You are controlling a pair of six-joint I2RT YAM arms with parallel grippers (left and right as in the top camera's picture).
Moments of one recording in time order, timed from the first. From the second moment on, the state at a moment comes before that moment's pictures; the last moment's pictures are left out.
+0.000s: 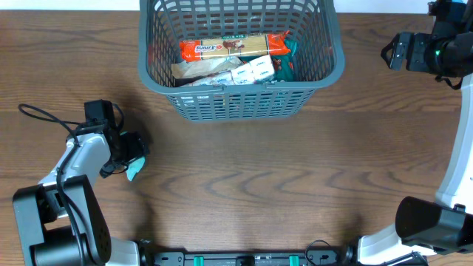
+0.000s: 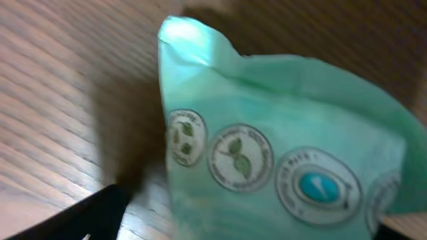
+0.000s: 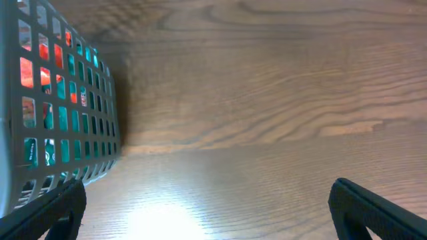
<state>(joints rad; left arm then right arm) 0.21 1.64 0.82 -0.58 0.00 -0.34 -0.25 1.74 2.07 -1.33 -0.10 -0.07</state>
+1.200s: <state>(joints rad) -0.10 1.50 1.89 -0.86 0.15 0.34 -0.25 1.74 2.07 -1.32 -0.10 -0.08</state>
